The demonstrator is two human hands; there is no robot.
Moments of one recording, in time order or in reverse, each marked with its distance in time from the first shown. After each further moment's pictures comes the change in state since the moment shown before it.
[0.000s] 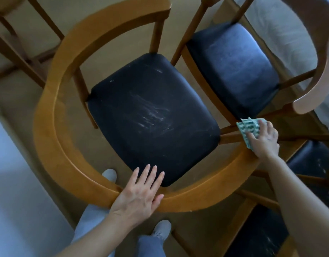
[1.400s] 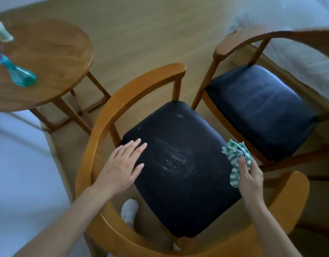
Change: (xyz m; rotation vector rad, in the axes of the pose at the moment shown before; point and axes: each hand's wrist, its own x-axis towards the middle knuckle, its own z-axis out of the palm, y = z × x) left_hand 0.043 -0.125 -0.121 0.027 0.386 -0.239; right_hand -0.057 -0.128 0.000 1.118 -0.022 -0.094
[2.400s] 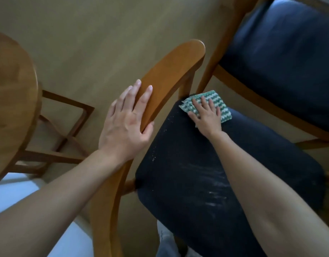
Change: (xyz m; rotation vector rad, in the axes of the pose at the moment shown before) left_hand 0.258 -0.123 0.000 0.049 0.029 0.199; right_hand 0.250 0.055 0.270 -0.793 -0.228 -0.035
